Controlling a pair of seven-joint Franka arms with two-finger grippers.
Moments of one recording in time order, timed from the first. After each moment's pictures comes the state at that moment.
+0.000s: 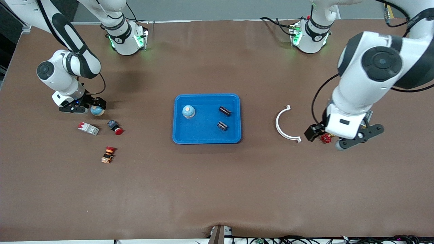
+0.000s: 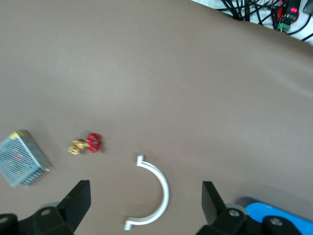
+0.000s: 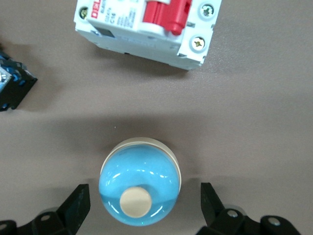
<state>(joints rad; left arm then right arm) 0.01 0.31 -0.38 -1.45 0.24 1.80 -0.72 -0.37 0.19 0.08 -2.67 -0.08 2.86 -0.15</state>
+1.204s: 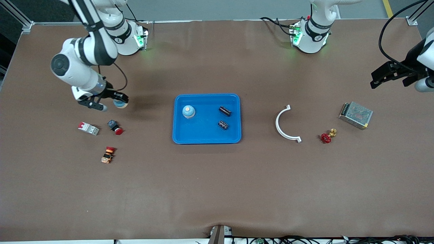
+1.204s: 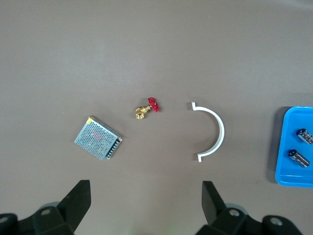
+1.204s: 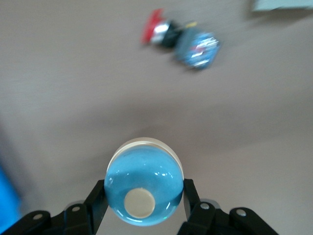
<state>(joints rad) 0.01 -0.03 -0.09 -1.53 0.02 1.51 -0.12 0.07 -0.09 0.11 -2.57 0.21 2.39 0.36</state>
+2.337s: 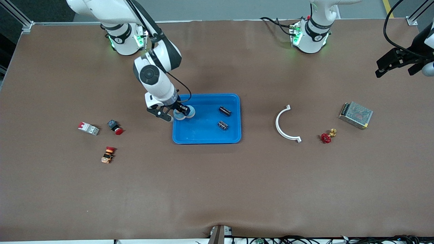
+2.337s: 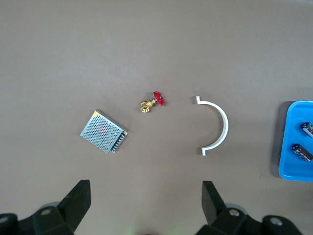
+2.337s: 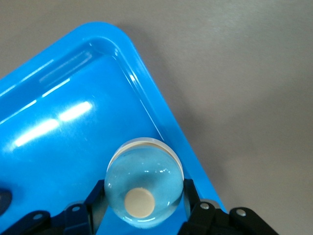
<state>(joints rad) 0.01 -0.10 -0.07 -1.59 0.02 1.51 -0.10 0.52 0.37 0.10 -2.15 0.09 2.55 1.03</state>
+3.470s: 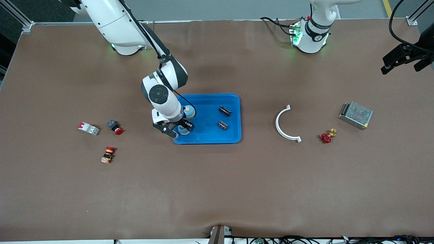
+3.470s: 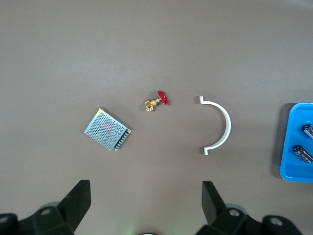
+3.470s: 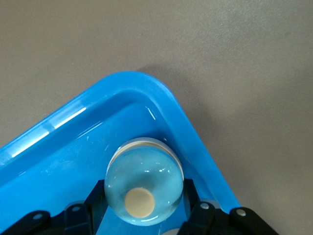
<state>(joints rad) 0.03 -0.12 -0.06 -1.59 0.02 1.49 -0.10 0.52 0.56 0.07 -1.97 0.07 2.58 1.06</state>
